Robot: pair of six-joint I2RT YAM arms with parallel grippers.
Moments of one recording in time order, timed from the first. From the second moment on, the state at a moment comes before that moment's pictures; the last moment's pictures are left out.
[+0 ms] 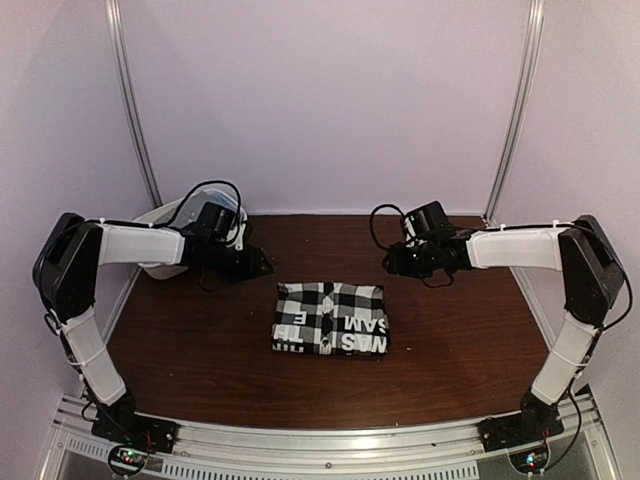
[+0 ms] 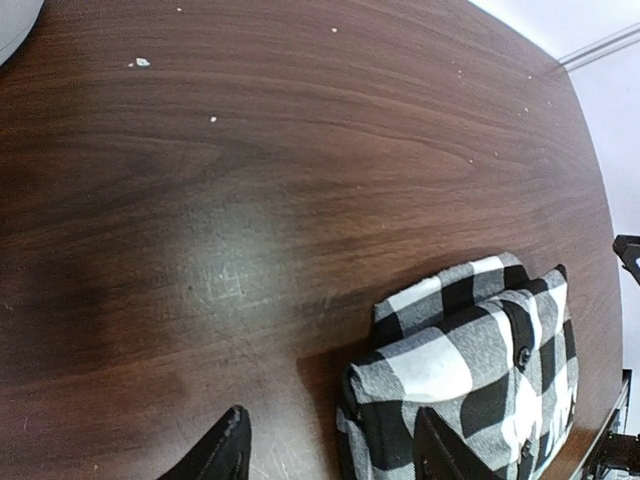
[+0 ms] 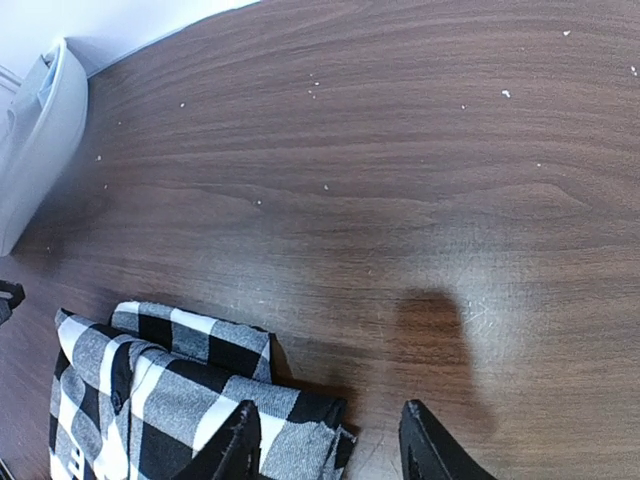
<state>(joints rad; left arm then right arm) -0.46 1.81 1.14 -0.16 0.29 -0.49 0.53 1.75 1.13 -0.15 -0.02 0.55</state>
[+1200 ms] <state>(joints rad) -0.78 1.67 0.81 -0.10 0.35 -0.67 0.78 2.13 1.53 -0.29 -0.03 0.49</state>
